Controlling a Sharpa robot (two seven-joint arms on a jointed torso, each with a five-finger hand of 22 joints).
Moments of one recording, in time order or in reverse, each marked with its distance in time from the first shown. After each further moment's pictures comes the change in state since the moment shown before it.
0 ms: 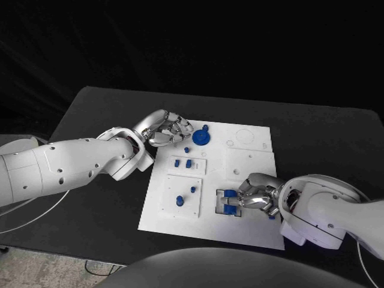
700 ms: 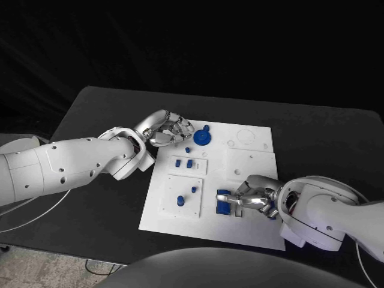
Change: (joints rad) left arm 0.000 0.002 0.000 -0.002 0.000 0.005 -0.007; left_hand 0.000 0.000 0.000 0.000 0.004 -0.004 0.004 0.002 0.001 0.000 0.000 0.000 -0.002 0.000 0.000 0.004 -0.001 0.000 0.000 0.000 0.004 0.003; right arm -0.005 0.005 -0.003 -0.002 -0.018 0.020 0.003; right_hand -0.127 0.009 -0.165 0.073 -0.307 -0.002 -0.003 0.001 -0.001 -0.001 -0.001 0.000 0.000 0.001 0.001 0.000 0.000 0.000 0.000 0.000 0.000 0.001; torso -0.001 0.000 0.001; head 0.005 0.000
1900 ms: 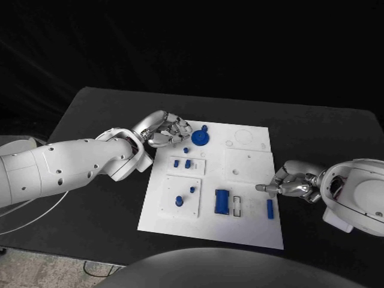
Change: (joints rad) left arm -0.001 0.000 -0.001 0.000 0.000 0.002 -0.002; left_hand 0.000 0.000 0.000 0.000 0.000 0.000 0.000 0.000 0.000 0.004 0.004 0.000 -0.002 0.000 0.000 0.000 0.000 0.000 0.000 0.000 0.000 0.001; right arm 0.109 -0.209 -0.007 0.012 -0.074 0.122 0.012; right_hand 0.149 0.030 -0.071 -0.033 0.301 -0.009 -0.008 0.066 0.046 0.000 0.000 0.000 0.001 0.000 0.000 0.014 0.000 0.000 0.000 0.000 0.025 0.000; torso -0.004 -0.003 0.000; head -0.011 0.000
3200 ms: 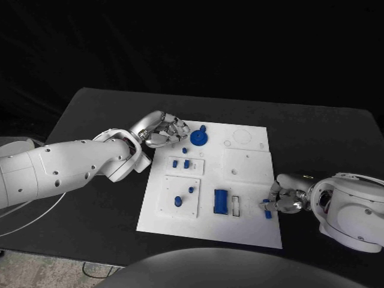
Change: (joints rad) left arm 0.000 -0.004 0.000 0.001 0.001 0.001 -0.003; left_hand 0.000 0.000 0.003 -0.003 0.001 0.000 0.000 0.000 0.001 0.000 0.000 0.004 -0.001 0.000 0.000 0.000 0.000 0.000 0.000 0.000 0.000 0.002; right arm -0.106 0.023 0.006 0.000 -0.282 0.046 -0.026; right_hand 0.129 0.000 0.054 -0.079 0.075 0.006 -0.010 0.015 -0.012 0.004 -0.004 0.000 0.000 0.000 -0.015 0.006 0.000 0.000 0.000 -0.007 0.015 0.000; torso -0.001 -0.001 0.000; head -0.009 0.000
